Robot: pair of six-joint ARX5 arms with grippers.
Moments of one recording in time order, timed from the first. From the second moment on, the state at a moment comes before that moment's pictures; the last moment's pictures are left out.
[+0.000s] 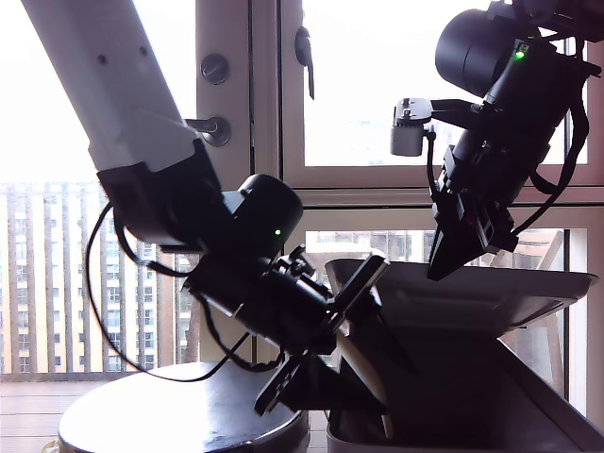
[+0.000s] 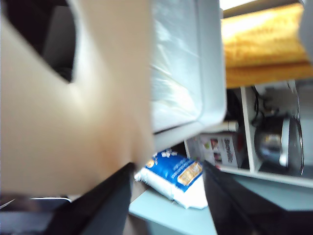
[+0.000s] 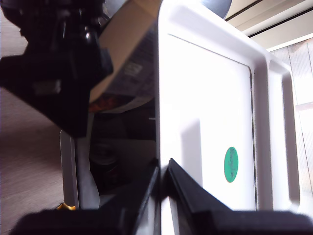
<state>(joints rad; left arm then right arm) -0.68 2.22 1.18 0.24 0.60 -0.77 0.41 1.59 0.97 -0.32 -0.05 -1.04</state>
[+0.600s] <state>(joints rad) -0.70 2.22 1.38 -0.22 0.55 -0.32 0.41 1.59 0.97 -0.29 -0.03 -1.02</state>
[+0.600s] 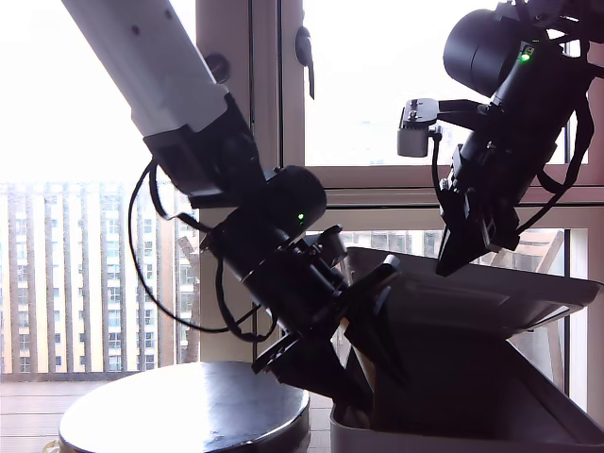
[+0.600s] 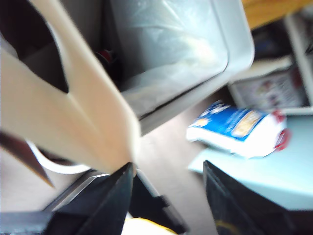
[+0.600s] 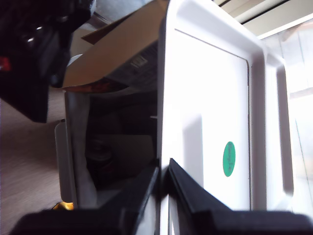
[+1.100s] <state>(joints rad) -0.73 2.22 1.38 -0.31 0.54 -0.22 0.40 1.59 0.97 -0.29 -0.04 -1.02</state>
